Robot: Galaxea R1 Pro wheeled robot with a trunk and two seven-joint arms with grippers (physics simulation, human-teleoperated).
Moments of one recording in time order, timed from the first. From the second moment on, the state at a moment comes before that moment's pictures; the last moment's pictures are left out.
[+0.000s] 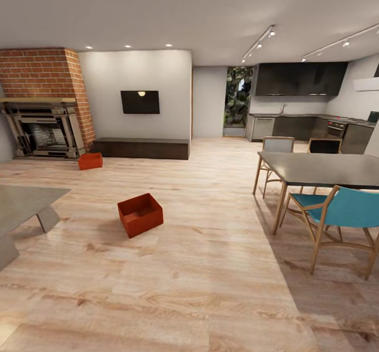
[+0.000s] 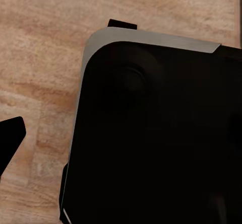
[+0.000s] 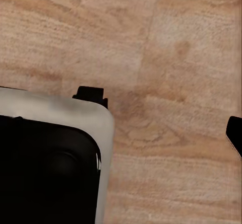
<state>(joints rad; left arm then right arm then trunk) 0.00 0.02 0.01 -0.08 0.20 -0.04 0.00 -0.16 -0.09 0.51 0.03 -0.38 -0.14 0.04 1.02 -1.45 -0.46</state>
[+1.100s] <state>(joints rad) 0.00 0.02 0.01 -0.08 0.20 -0.04 0.00 -0.16 -0.09 0.51 0.03 -0.38 -0.15 0.04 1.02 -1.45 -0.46</state>
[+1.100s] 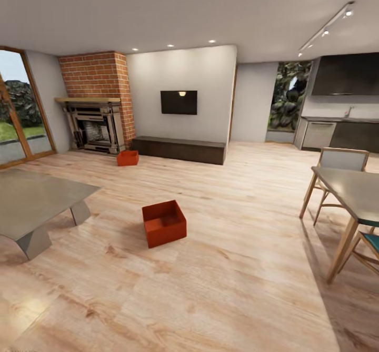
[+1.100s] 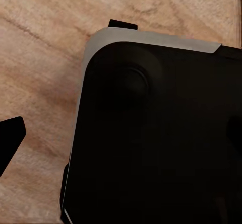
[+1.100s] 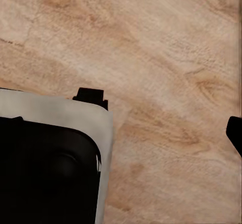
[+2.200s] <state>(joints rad) 0.00 0.02 0.01 -0.08 0.20 -0.05 0.00 -0.16 -0.09 0.51 0.03 -0.38 -0.15 0.04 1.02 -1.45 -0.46</state>
